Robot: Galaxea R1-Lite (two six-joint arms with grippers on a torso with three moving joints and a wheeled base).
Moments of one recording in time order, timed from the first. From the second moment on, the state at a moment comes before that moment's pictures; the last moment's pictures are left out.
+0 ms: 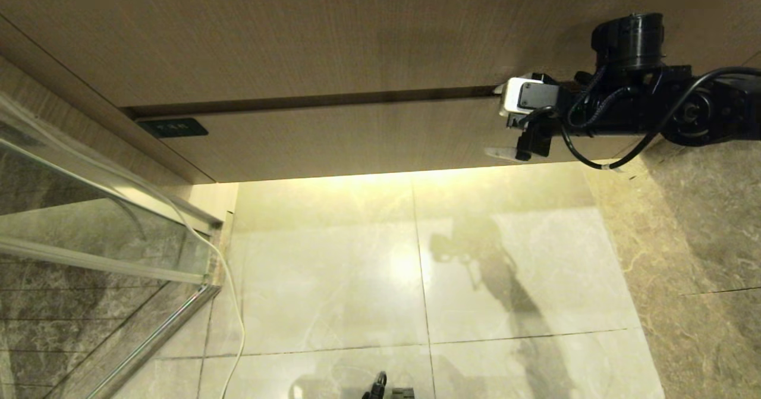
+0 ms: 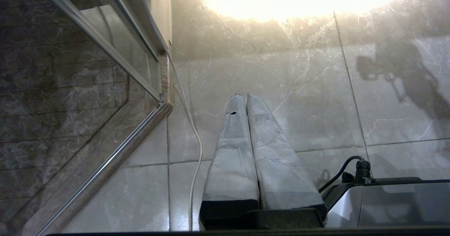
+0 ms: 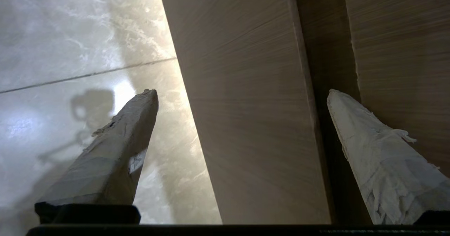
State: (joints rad) left arm 0.00 0.00 0.00 0.00 -0.01 0.00; right arm 0.26 1.92 -1.62 -0.04 0.33 -1.25
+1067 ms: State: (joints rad) left arm 0.00 0.00 0.00 0.00 -0.01 0.00; right arm 0.25 1.99 -1.63 -0.12 0.32 -1.24
